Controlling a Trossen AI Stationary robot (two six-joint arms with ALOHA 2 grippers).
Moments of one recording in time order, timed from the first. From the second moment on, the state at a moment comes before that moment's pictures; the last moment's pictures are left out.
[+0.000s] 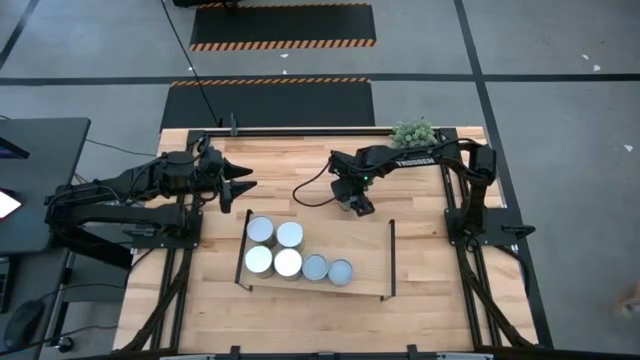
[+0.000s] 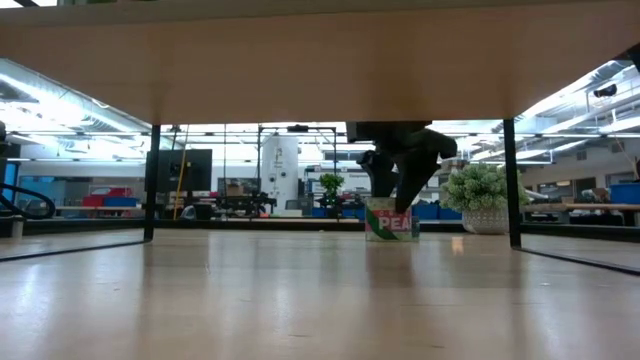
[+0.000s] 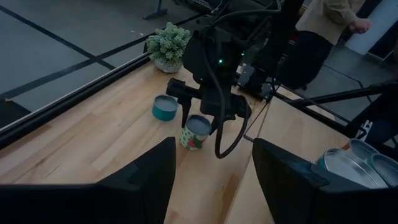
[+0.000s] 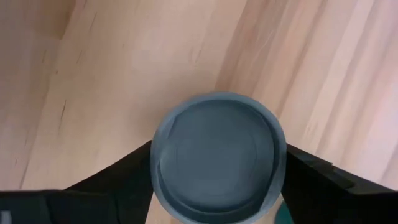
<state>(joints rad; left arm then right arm) 0.15 0.65 0.75 -0.40 -0.13 -0.38 -0.29 1.86 1.29 -0.74 -0.12 -0.59</state>
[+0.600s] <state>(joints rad) 0.15 0.65 0.75 -0.39 -0.13 -0.38 -0.27 1.85 1.81 -1.20 -0.11 -0.42</state>
